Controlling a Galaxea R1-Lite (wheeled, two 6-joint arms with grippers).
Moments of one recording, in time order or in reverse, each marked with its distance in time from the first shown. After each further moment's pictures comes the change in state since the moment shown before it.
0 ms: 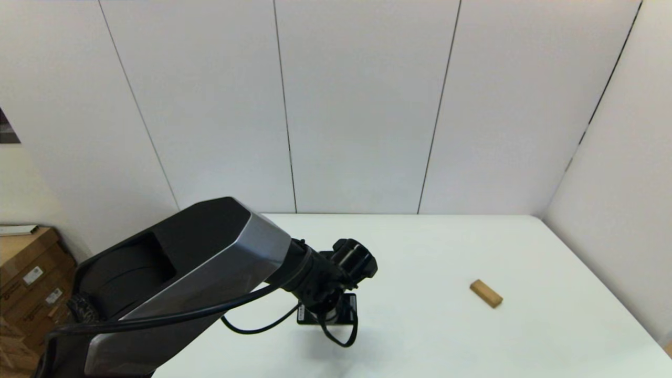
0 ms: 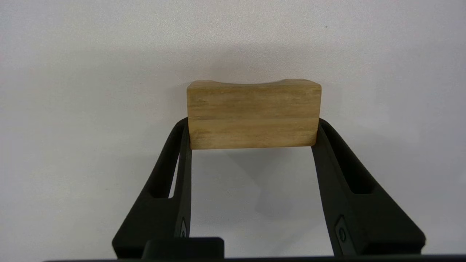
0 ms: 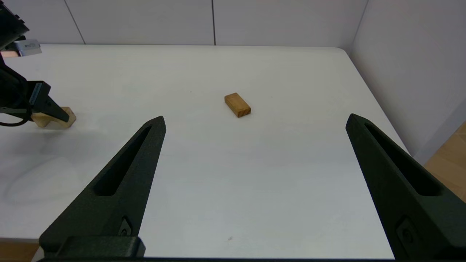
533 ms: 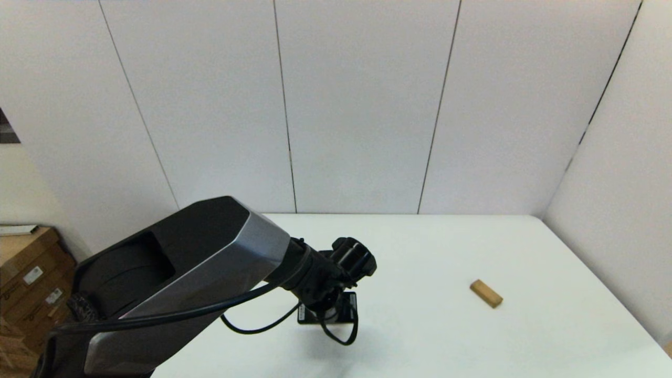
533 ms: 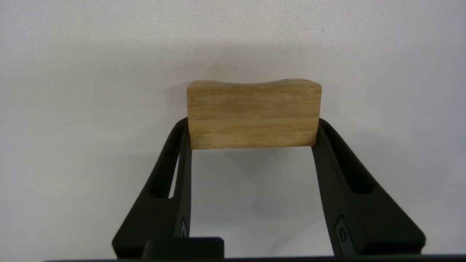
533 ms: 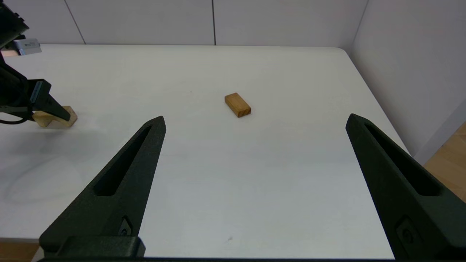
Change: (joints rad) left arm 0.005 0.000 -0.005 -0.001 -0.019 -0.015; right arm 0.000 0.000 0.000 0.000 0.000 0.000
